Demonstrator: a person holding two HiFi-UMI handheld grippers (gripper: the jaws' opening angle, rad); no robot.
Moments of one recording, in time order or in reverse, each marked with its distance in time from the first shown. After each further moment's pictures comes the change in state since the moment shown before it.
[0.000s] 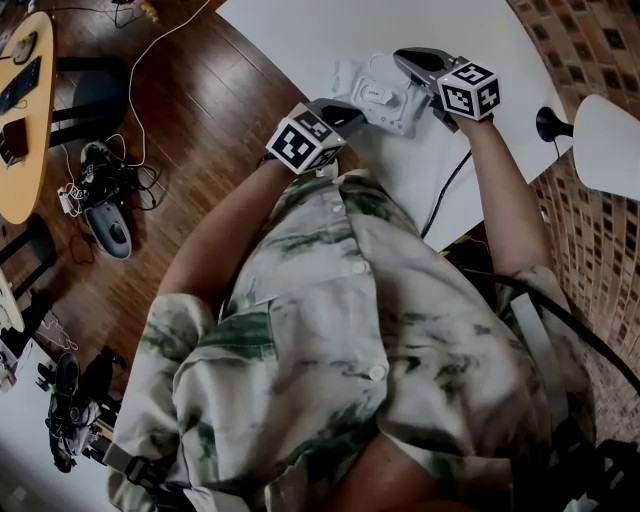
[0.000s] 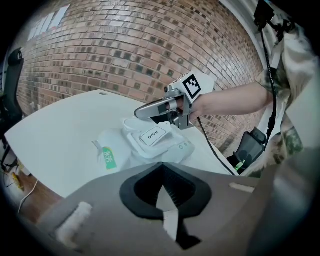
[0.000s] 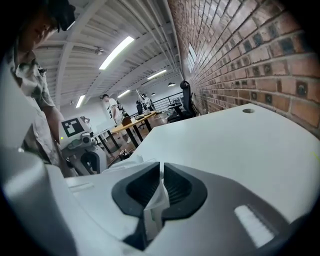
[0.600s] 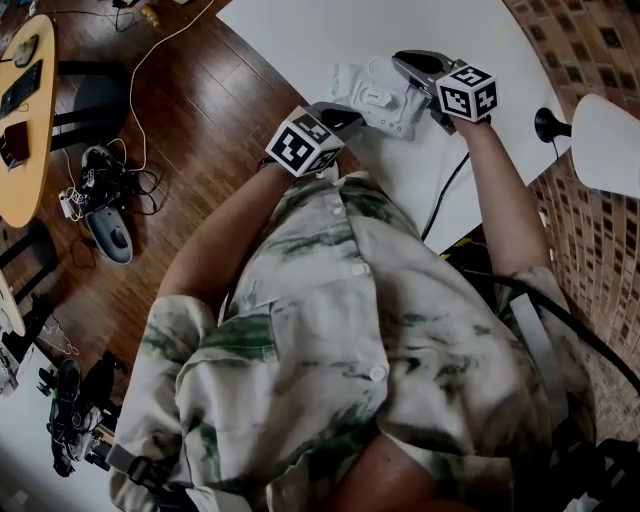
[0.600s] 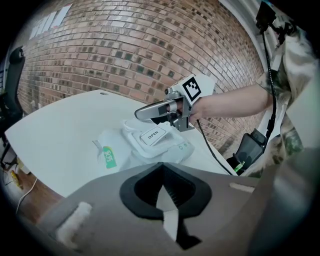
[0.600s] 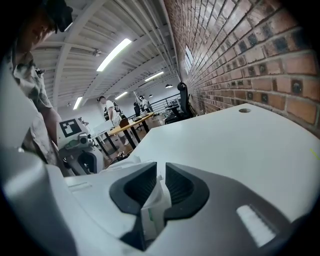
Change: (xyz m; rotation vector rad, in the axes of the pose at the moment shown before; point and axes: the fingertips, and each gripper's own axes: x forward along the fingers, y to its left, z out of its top) left arm -0.002 0.001 0.000 -0.010 -0.010 -0.008; right arm 0.001 -0.005 -0.001 0.027 -0.021 -0.029
